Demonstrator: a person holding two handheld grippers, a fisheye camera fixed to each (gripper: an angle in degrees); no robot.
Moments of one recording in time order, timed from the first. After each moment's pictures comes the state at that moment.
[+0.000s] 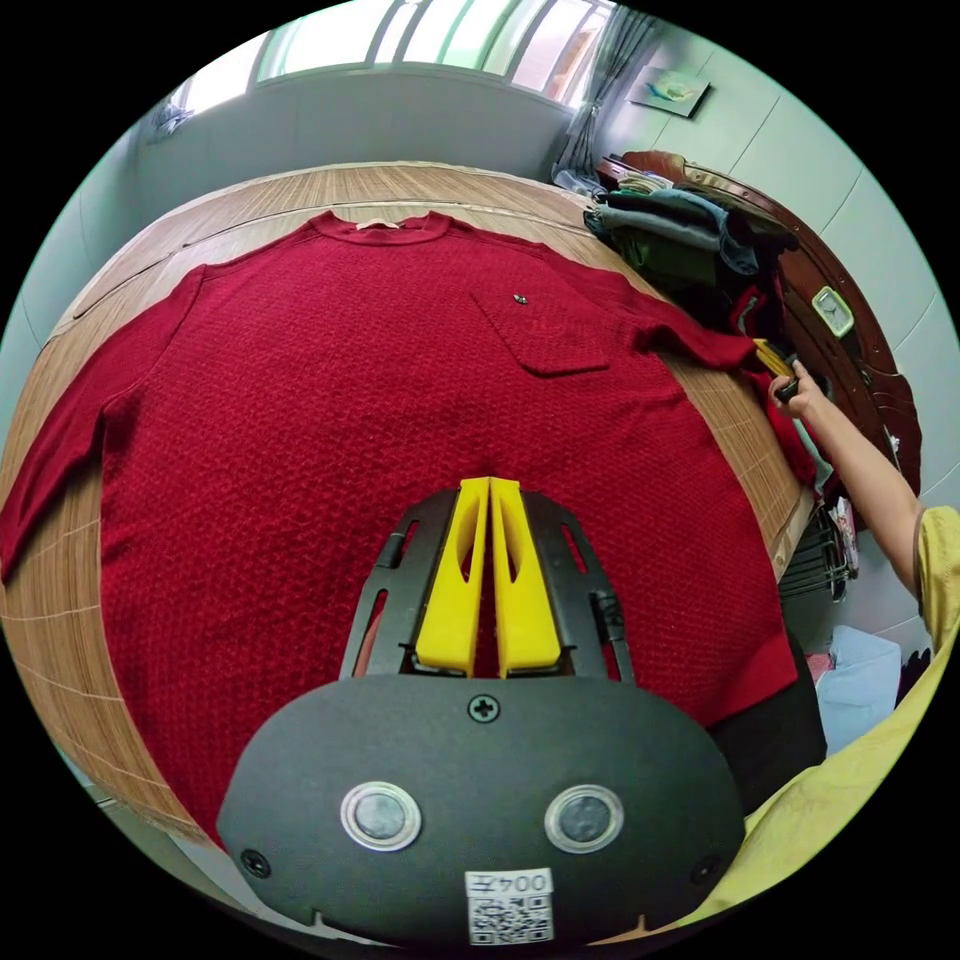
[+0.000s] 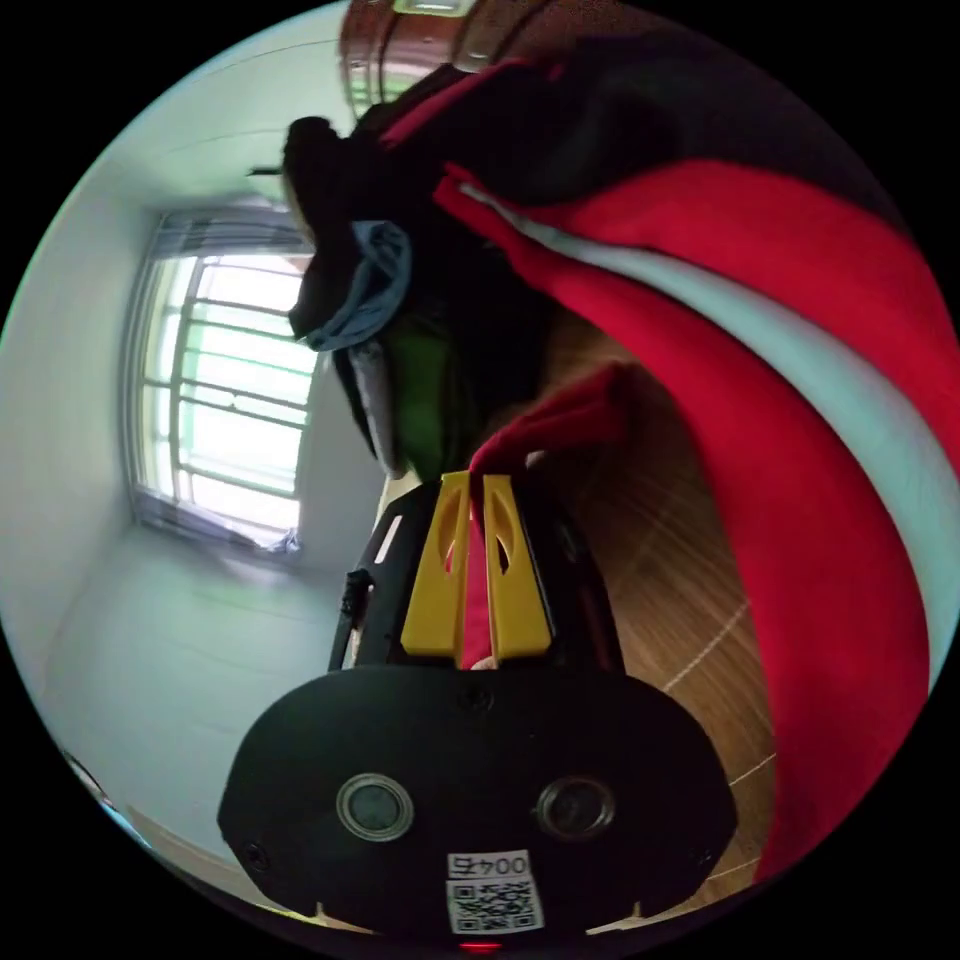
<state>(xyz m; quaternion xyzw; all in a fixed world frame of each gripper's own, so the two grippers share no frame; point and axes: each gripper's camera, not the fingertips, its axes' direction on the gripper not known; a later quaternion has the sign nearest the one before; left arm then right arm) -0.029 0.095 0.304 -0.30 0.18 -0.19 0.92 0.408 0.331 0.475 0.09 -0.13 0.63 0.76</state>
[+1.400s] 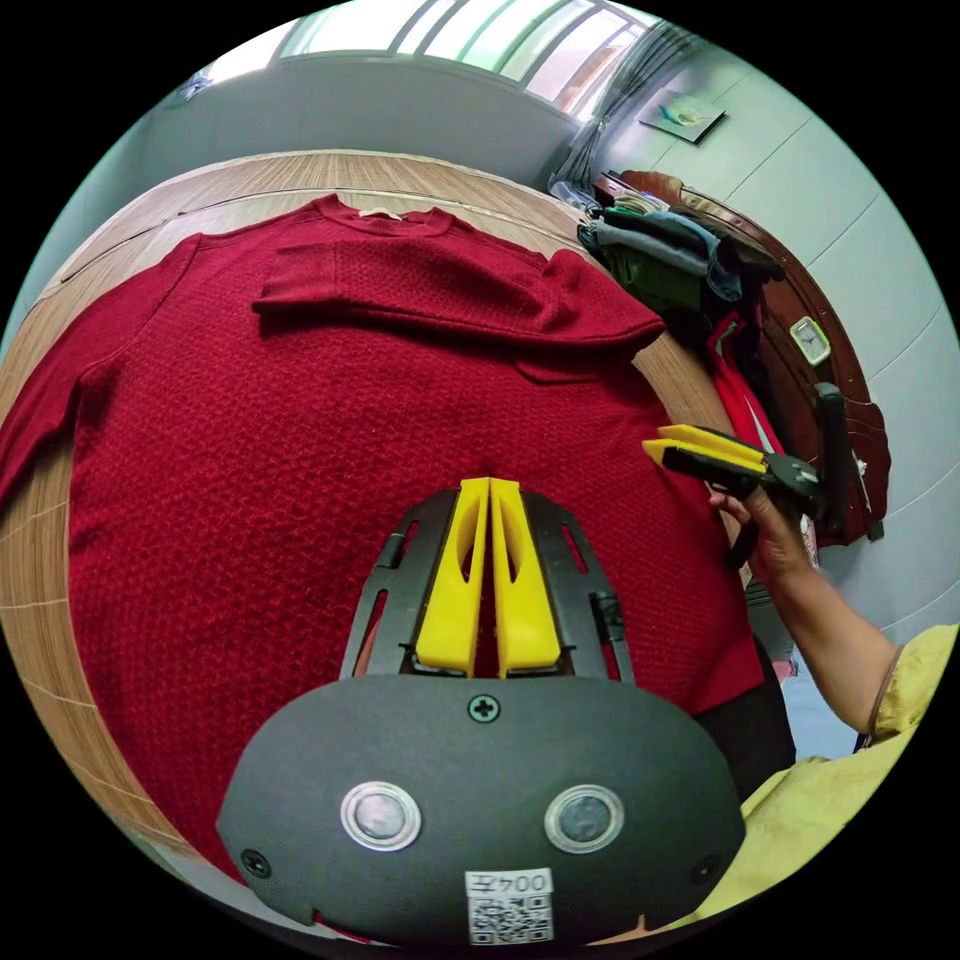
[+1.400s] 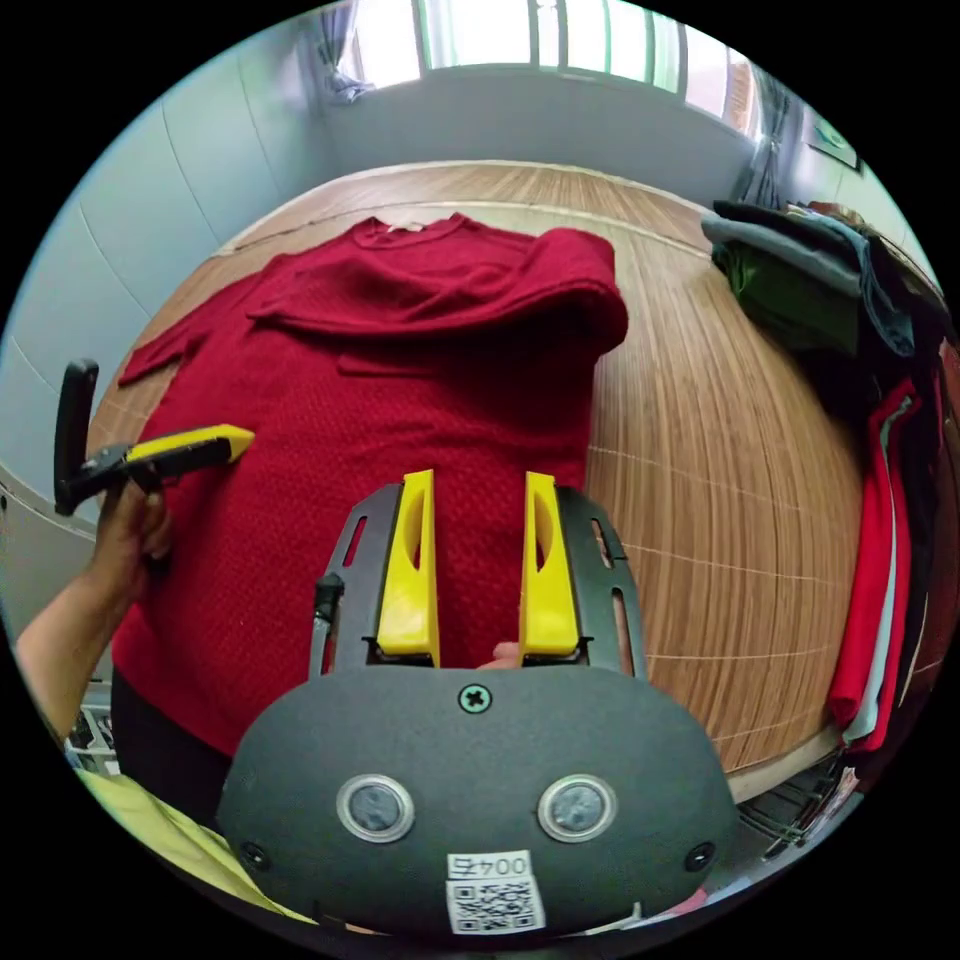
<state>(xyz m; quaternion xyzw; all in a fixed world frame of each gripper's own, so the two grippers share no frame) -0.156 0.076 0.282 -0.29 0.23 -0.23 0.90 -0.031 0.084 0.408 -0.24 -0.05 0.11 0.96</state>
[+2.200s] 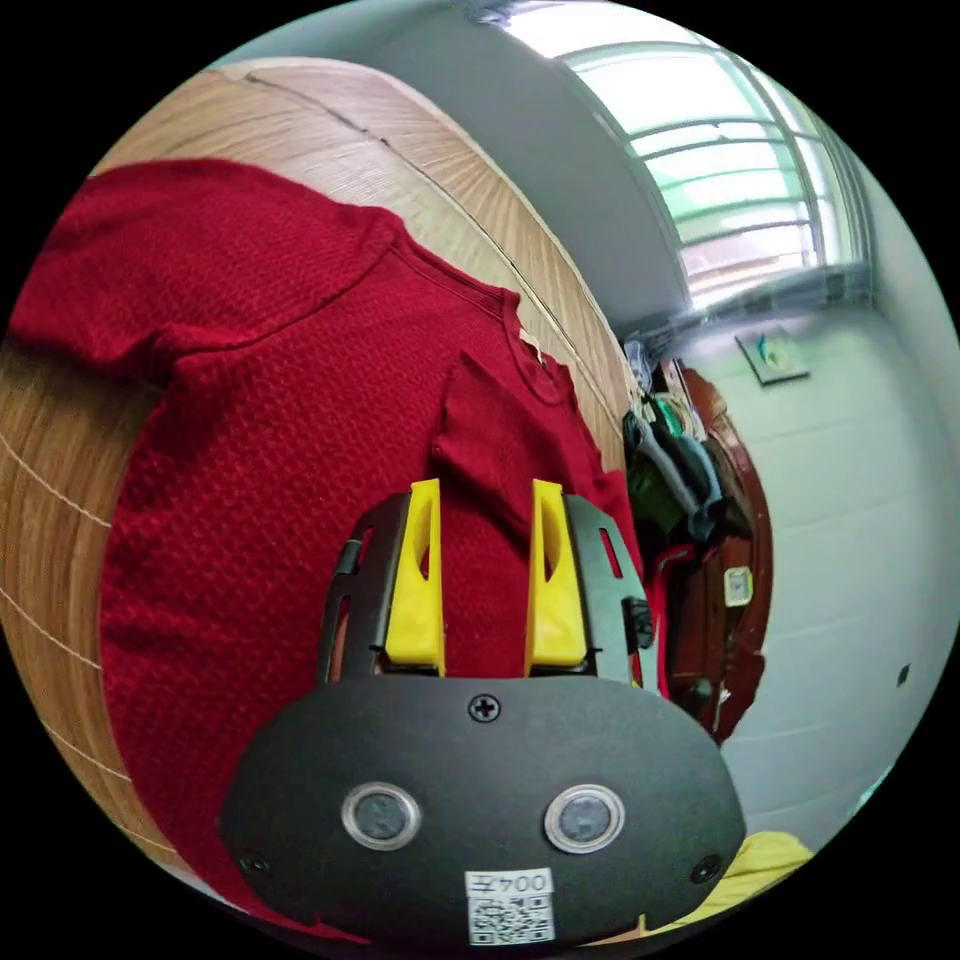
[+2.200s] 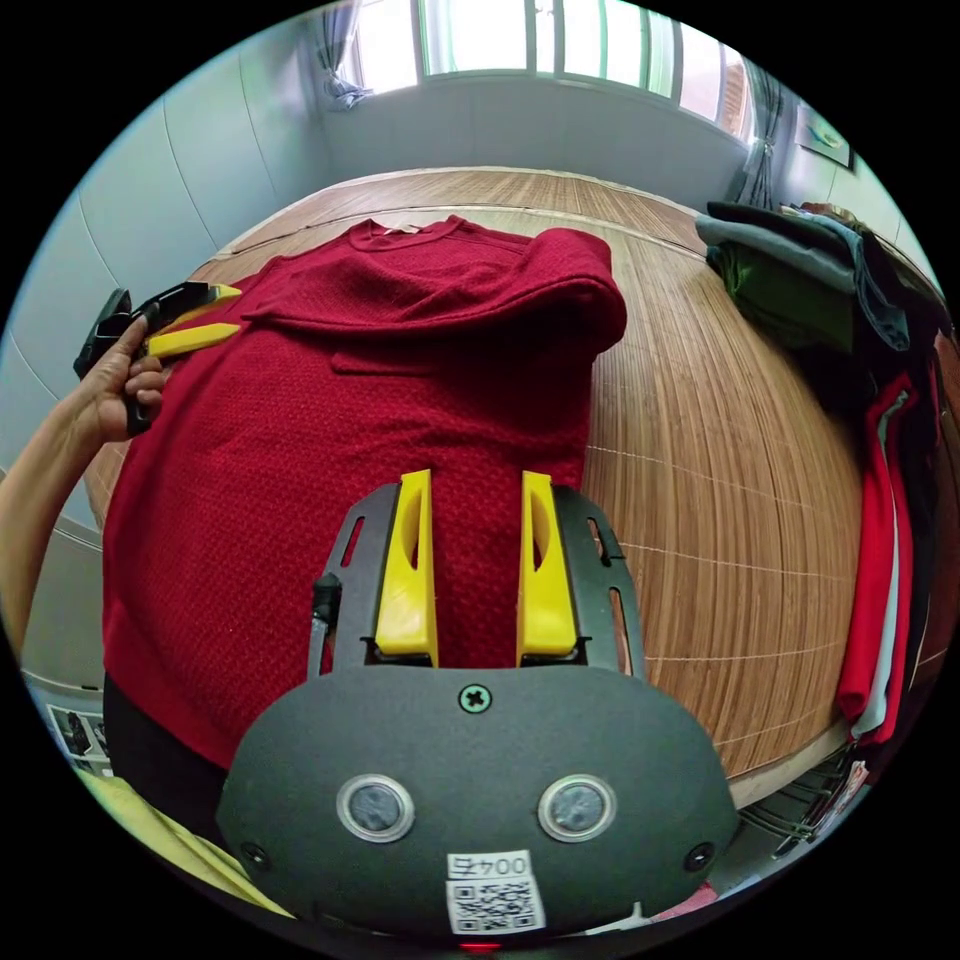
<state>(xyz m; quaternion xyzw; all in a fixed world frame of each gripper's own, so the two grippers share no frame) -0.337 0.050 0.326 -0.23 0.23 -0.53 0.78 -0.052 0.032 0.328 -0.23 -0.05 0.12 0.96</state>
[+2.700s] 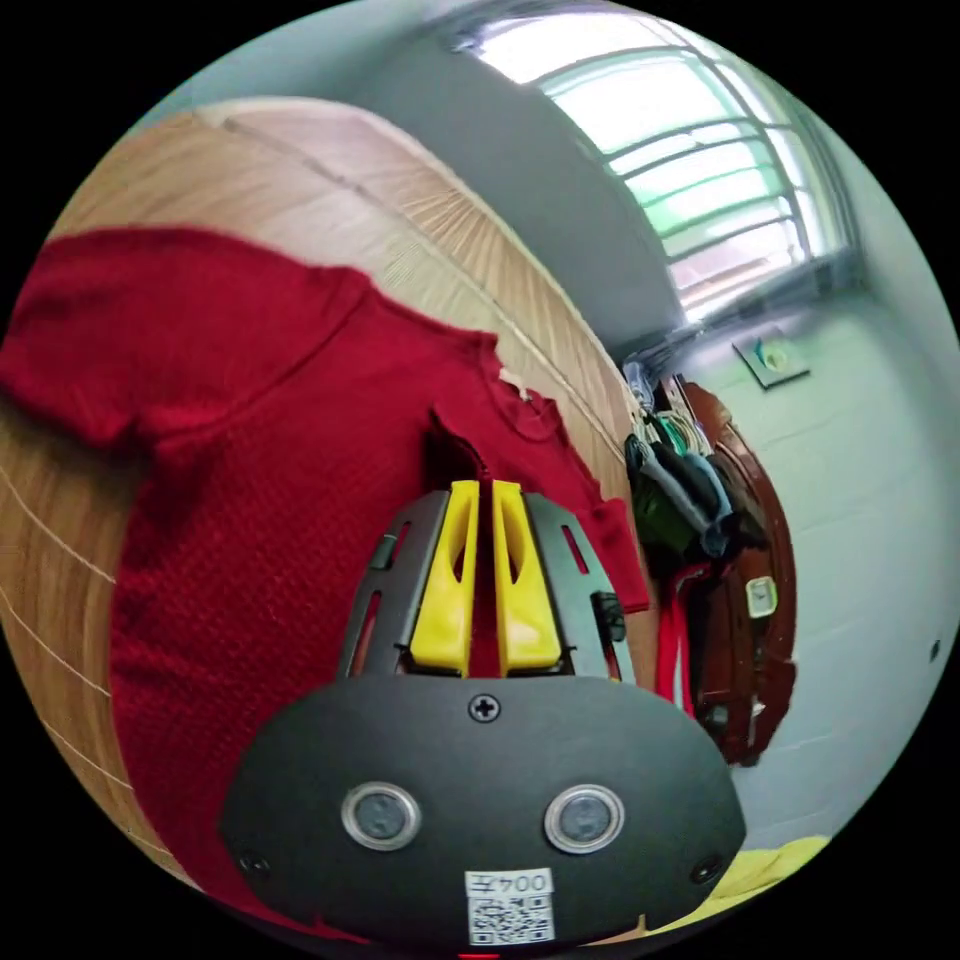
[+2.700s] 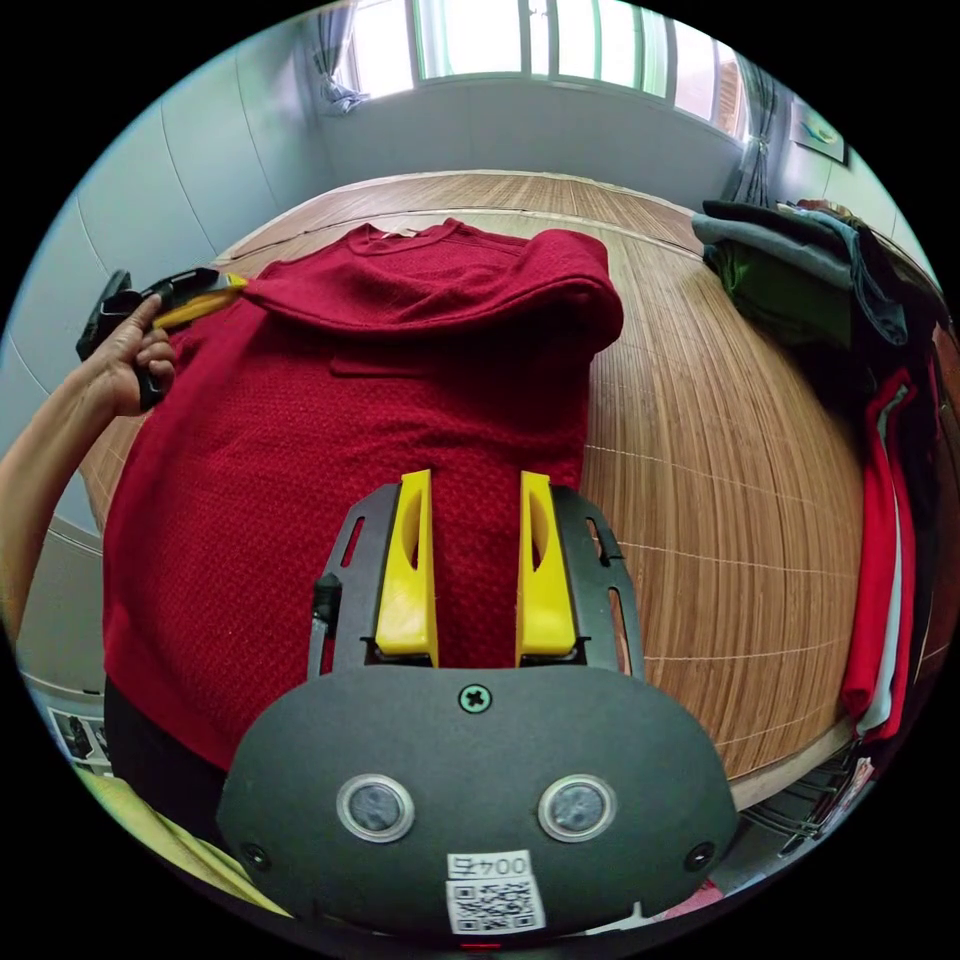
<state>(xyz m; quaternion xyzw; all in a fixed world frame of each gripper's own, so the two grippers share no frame) -0.299 -0.002 0.307 -0.18 0.18 -0.48 0.84 -0.058 0.031 0.305 -0.23 -0.05 0.12 0.97</state>
